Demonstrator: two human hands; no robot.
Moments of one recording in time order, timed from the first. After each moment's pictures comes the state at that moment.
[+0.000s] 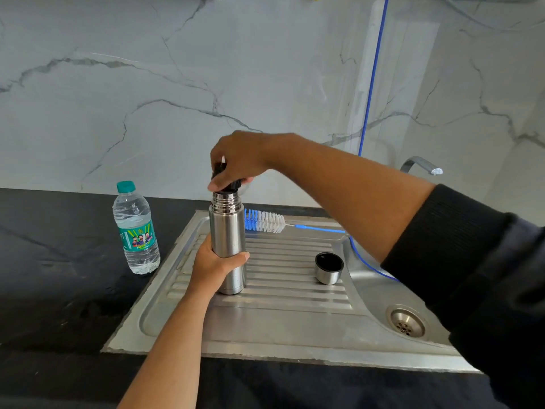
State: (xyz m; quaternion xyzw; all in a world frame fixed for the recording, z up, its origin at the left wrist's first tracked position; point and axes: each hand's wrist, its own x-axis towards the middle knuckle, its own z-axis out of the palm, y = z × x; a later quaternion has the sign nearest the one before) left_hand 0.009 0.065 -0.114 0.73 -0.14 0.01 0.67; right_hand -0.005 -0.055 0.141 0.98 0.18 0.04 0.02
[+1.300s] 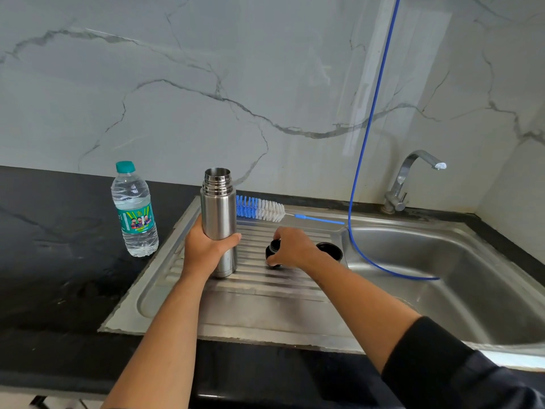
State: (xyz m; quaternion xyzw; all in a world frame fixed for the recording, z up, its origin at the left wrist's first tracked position) left_hand 0.010 0.072 -0.111 0.74 -0.12 0.09 0.65; right_hand -0.041 -0.127 -0.071 0.98 -0.10 -0.02 -0.20
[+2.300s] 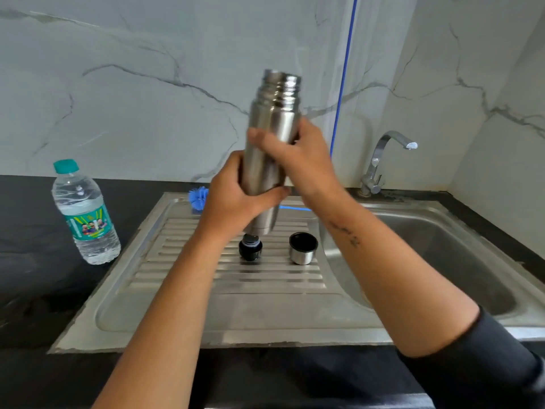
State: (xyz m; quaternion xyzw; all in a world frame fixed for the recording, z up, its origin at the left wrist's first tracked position) left_hand -0.044 -0.011 0.002 0.71 -0.31 0.09 0.63; right_hand -0.098 -0.131 0.066 0.75 0.02 0.35 -0.56
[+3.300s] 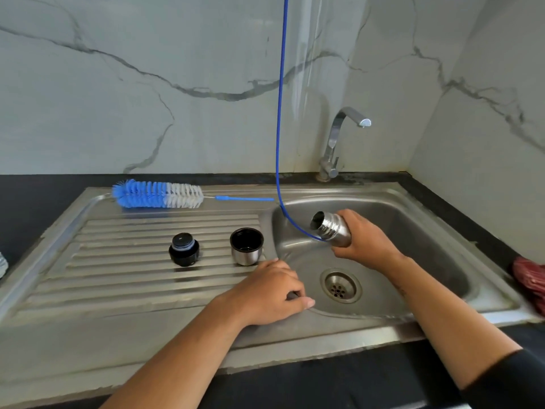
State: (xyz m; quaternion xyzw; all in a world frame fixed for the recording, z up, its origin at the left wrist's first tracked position) left_hand -0.086 -0.148 -0.148 0.77 -0.60 -0.07 0.17; right_hand -0.168 -0.405 -0.117 0.97 -0.16 0.14 -0.15
